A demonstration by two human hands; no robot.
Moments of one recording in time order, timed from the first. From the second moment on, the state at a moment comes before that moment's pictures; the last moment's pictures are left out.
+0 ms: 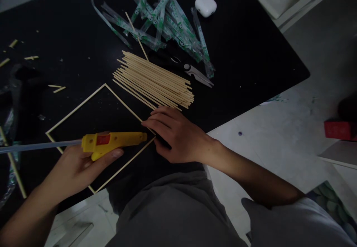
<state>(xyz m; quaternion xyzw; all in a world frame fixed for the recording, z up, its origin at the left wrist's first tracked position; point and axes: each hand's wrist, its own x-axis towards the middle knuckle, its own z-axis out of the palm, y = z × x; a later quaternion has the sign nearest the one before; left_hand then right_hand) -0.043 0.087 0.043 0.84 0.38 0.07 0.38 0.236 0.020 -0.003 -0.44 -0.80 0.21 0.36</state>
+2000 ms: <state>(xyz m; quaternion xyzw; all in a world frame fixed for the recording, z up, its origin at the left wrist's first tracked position) -0.179 0.223 0.086 0.66 0.74 0.07 0.06 0.235 0.020 0.003 -0.46 -0.82 0.20 0.29</state>
